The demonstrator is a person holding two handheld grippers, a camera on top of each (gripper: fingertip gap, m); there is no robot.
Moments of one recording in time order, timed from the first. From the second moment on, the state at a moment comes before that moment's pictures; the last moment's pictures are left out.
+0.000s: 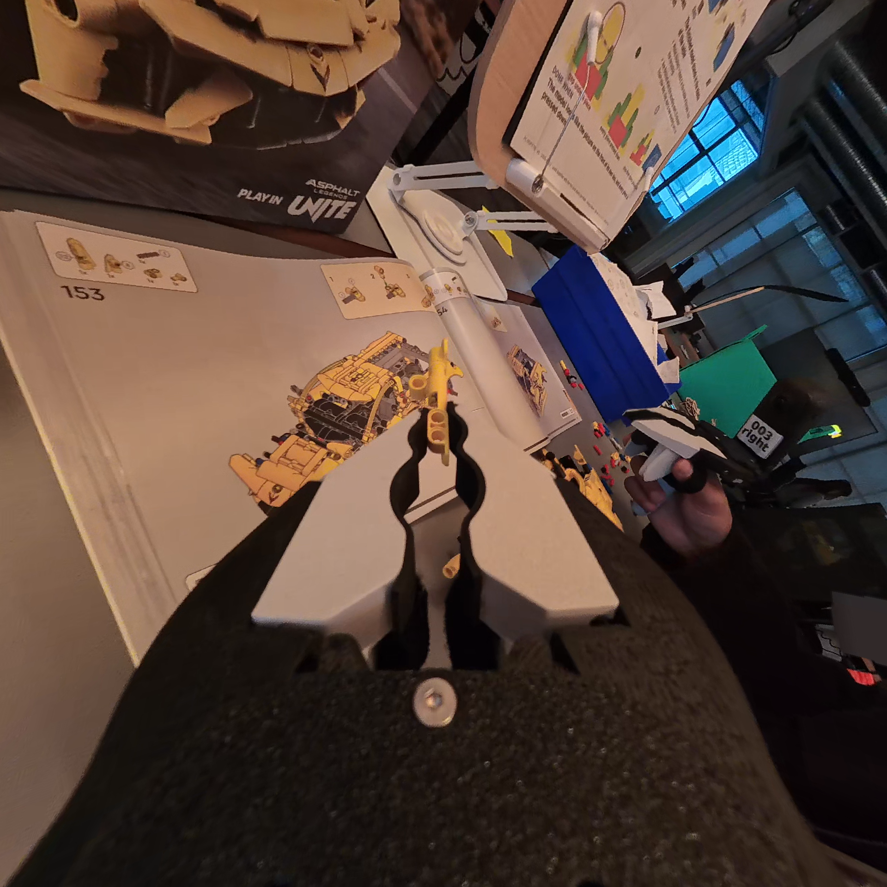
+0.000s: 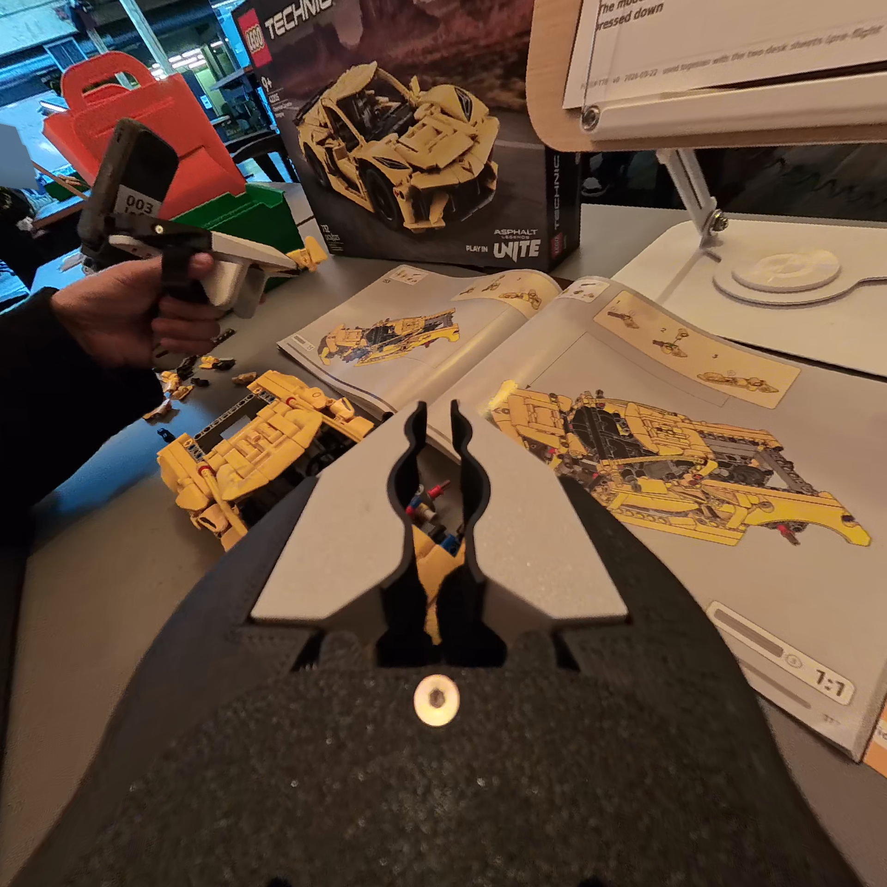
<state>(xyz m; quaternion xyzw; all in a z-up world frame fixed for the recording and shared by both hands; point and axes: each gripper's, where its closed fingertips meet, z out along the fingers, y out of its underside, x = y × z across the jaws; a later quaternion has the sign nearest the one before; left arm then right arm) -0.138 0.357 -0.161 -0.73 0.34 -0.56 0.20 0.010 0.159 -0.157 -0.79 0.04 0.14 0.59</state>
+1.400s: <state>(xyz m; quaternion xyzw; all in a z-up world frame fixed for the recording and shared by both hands) -0.292 0.191 -0.229 -0.67 0.63 -0.26 0.28 -0.018 0.130 -0.203 -0.85 -0.16 0.10 0.48</state>
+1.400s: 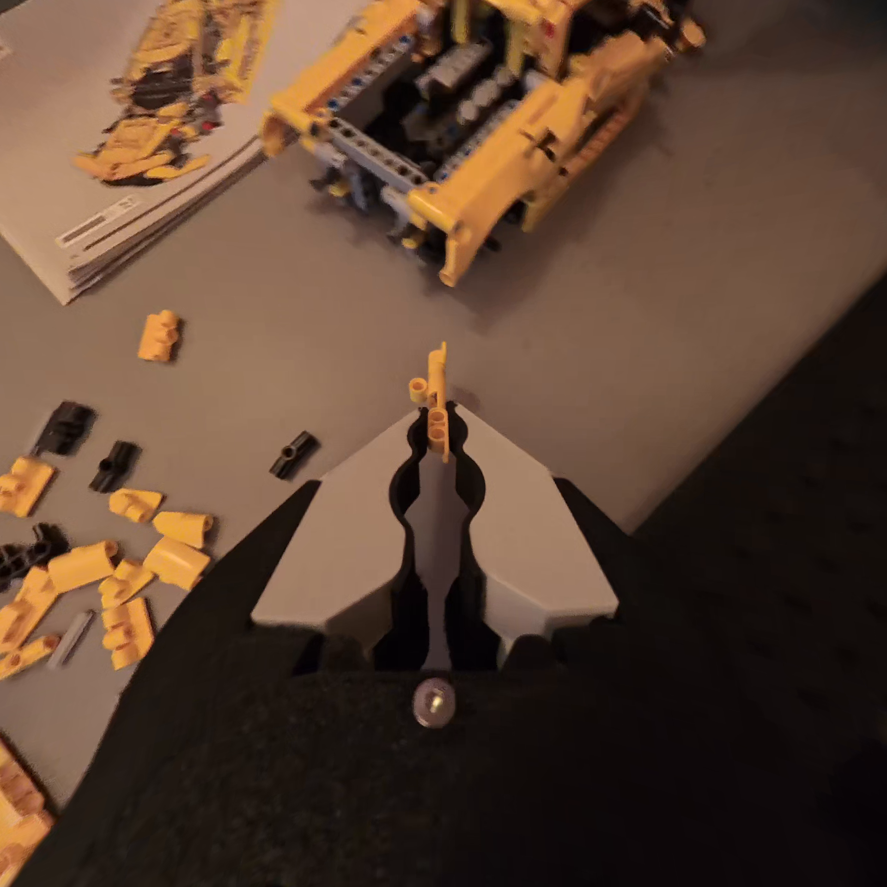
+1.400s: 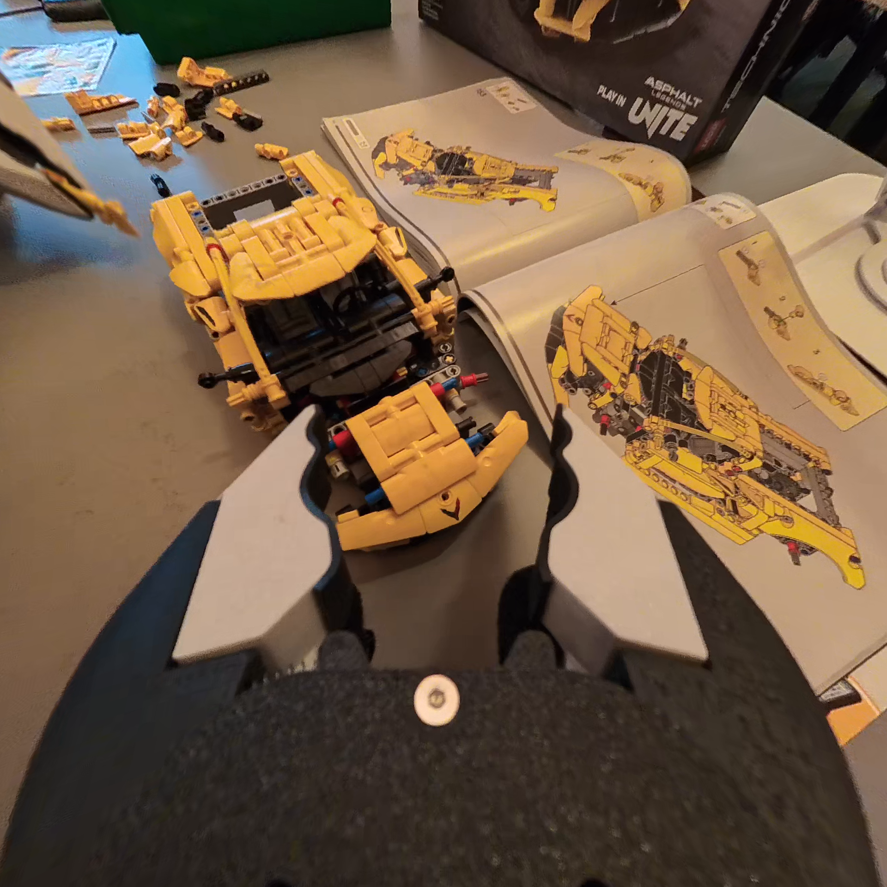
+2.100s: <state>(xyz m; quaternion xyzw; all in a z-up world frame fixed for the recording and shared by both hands) -0.309 0.121 -0.242 -0.69 0.56 -0.45 -0.04 -0.019 0.128 -0.203 -0.86 -0.16 0.11 0.48</state>
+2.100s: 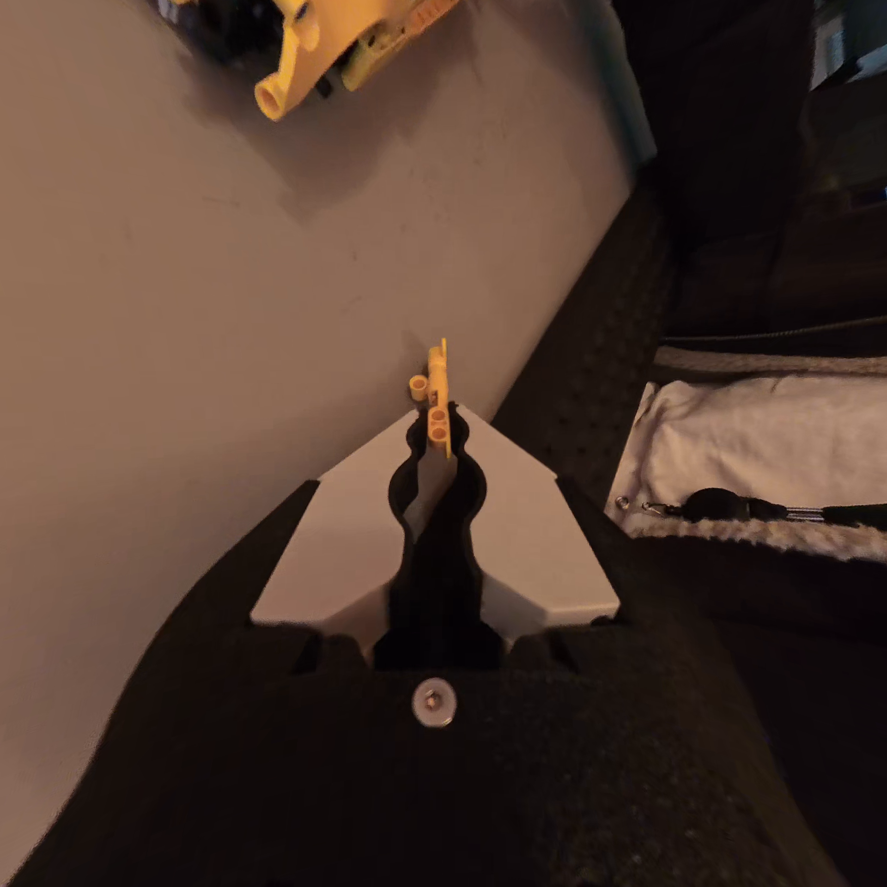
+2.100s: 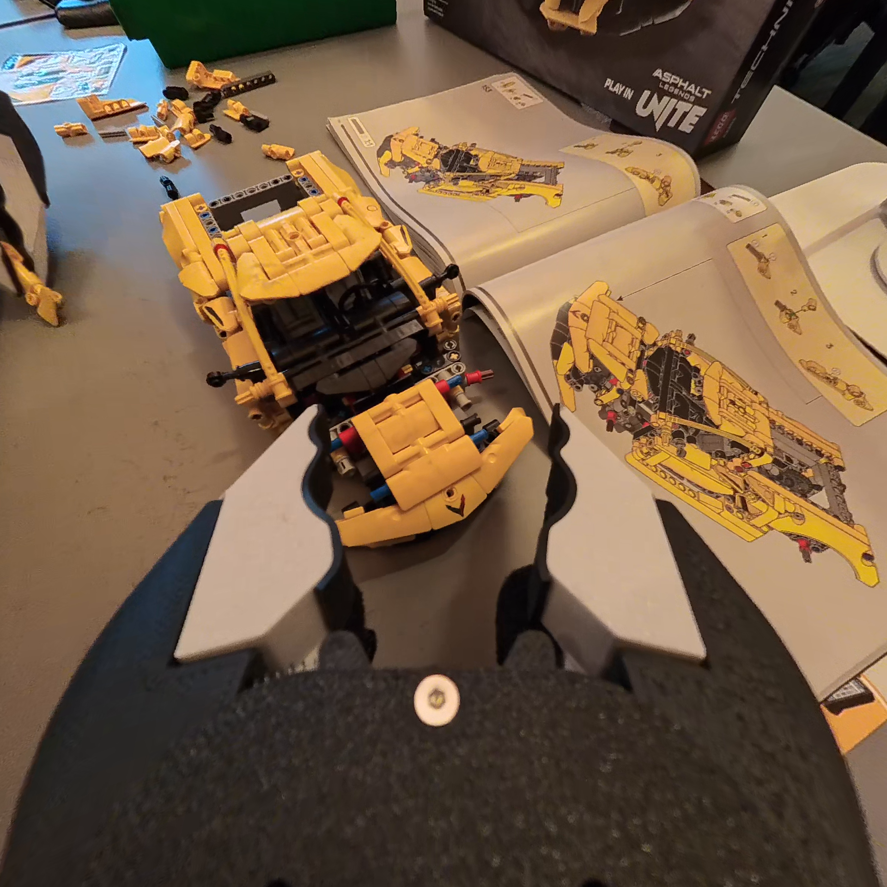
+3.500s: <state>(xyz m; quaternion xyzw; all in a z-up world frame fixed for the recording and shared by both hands) -0.198 0.177 -0.225 -0.64 0.65 -0.40 0.11 -0.115 -0.029 -0.210 -0.87 -0.15 0.31 0.35</state>
